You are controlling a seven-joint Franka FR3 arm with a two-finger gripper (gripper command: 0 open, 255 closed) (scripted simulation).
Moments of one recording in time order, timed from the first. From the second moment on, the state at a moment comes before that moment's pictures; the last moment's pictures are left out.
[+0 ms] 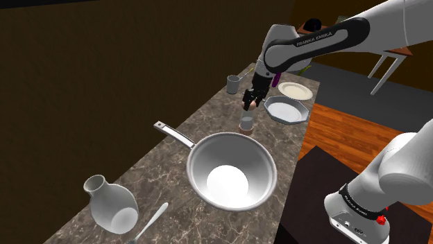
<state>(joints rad) 0.09 -0.07 -0.02 -2.26 0.20 2.22 -0.07</state>
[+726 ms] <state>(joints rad) 0.09 -0.13 -0.02 -2.17 0.18 2.07 -0.04</state>
